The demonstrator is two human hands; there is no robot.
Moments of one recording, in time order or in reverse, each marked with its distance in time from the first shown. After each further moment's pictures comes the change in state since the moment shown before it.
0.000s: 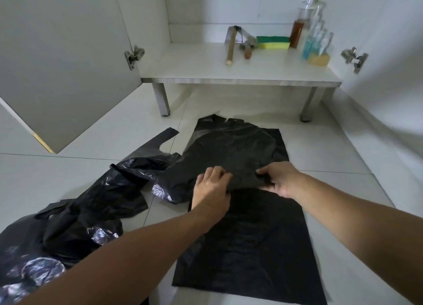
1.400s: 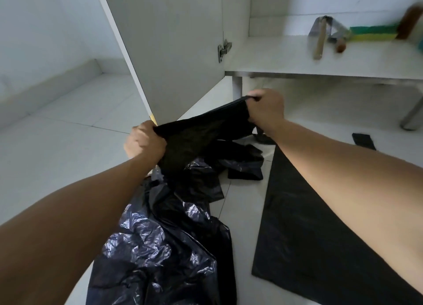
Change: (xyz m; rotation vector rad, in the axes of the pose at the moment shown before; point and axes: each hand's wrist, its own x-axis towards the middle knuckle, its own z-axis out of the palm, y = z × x) left_hand -0.040 -0.227 -0.222 0.249 0.270 -0.930; right_hand -0.026 -0.062 0.267 -0.561 0.054 -0.966
